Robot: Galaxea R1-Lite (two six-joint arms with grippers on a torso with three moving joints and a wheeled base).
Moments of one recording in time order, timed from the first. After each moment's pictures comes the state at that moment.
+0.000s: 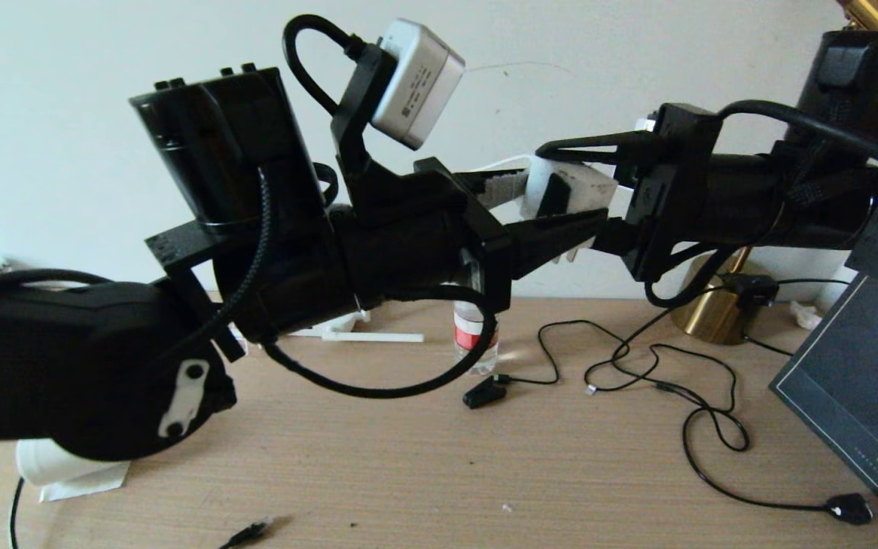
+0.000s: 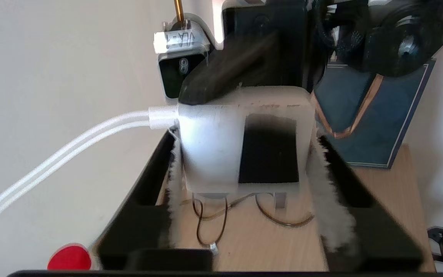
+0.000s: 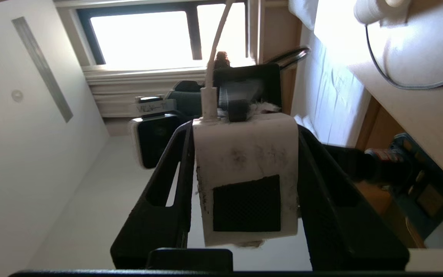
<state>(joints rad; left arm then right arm) -0.78 1.73 -1.18 -0.77 -0.43 0.16 0.44 1.69 -1.28 -0.46 1.05 1.52</state>
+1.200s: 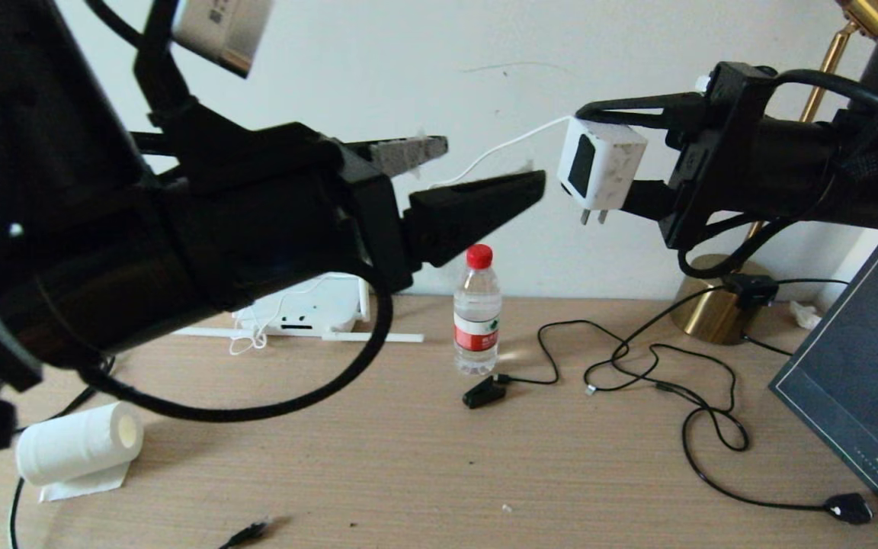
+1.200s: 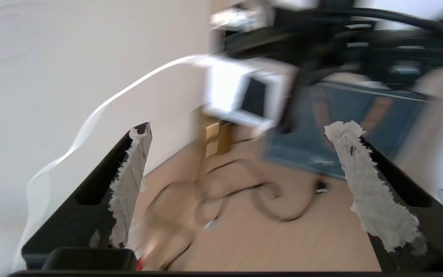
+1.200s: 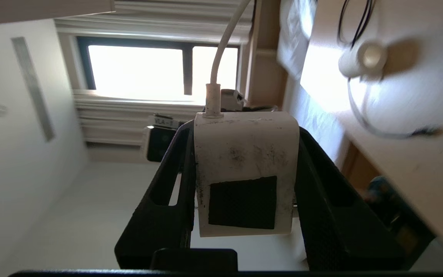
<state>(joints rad) -0.74 1.49 -1.06 -0.64 -0.27 0.03 0.36 1.62 -1.29 -0.46 0.95 1.44</state>
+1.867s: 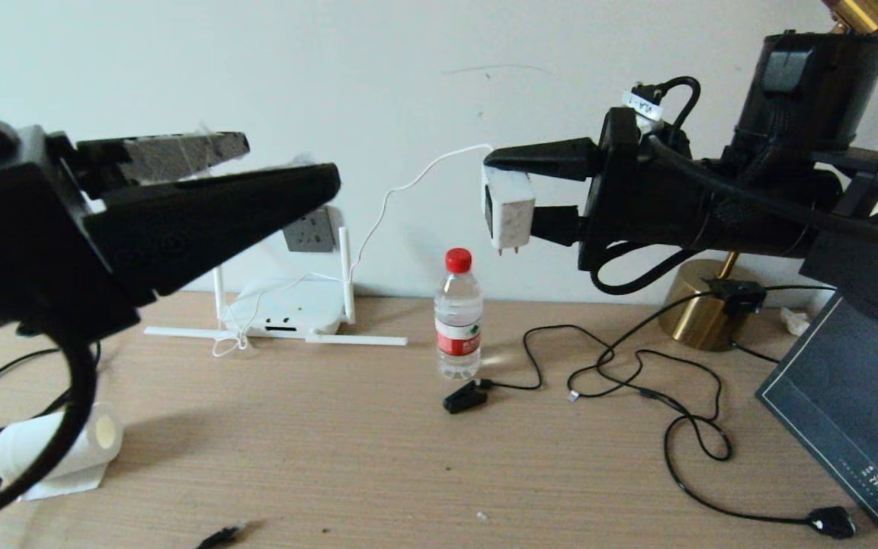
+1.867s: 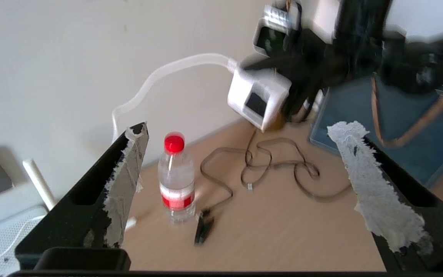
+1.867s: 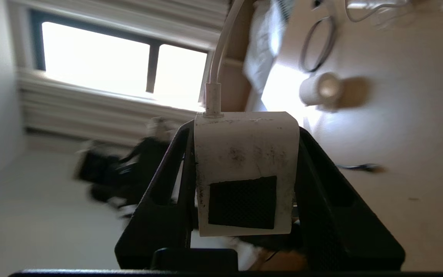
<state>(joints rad) -0.69 1.15 -0.96 -0.34 -0.06 0.05 0.52 1.73 -1.32 -0.45 0.74 1.20</state>
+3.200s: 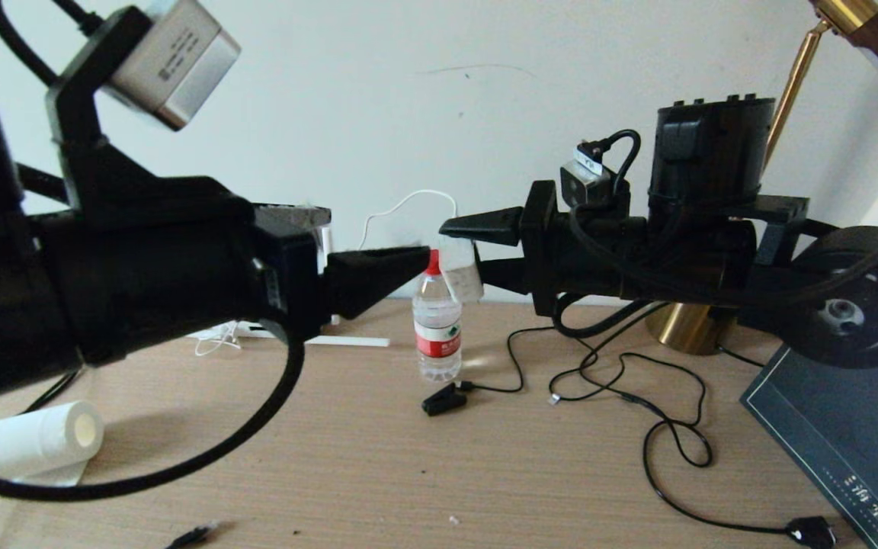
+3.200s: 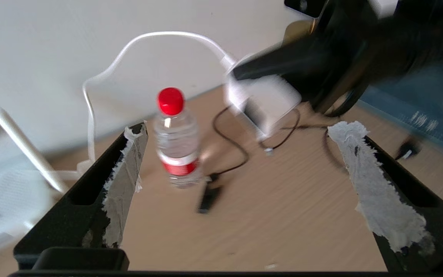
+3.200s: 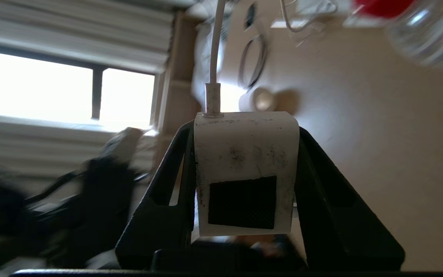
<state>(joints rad) -0.77 1.35 -1.11 -0.15 0.12 0.03 0.65 1.79 -1.31 -0.37 0.47 1.07</state>
